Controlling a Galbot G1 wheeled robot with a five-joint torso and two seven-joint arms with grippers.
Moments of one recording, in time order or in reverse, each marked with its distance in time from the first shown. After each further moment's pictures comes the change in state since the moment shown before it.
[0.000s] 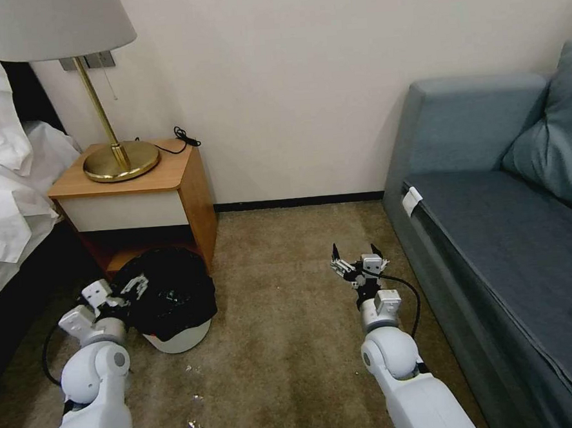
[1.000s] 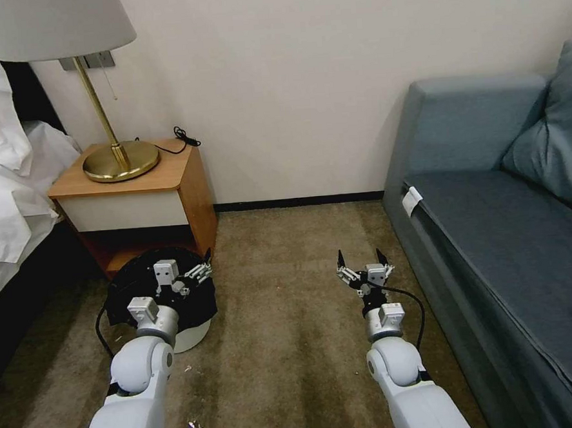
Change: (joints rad) left arm -0.015 0.010 0.218 0.080 0.227 -0.352 0.181; right arm 0.022 0.025 0.029 -0.134 -0.083 0.176 -0.067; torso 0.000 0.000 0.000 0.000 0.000
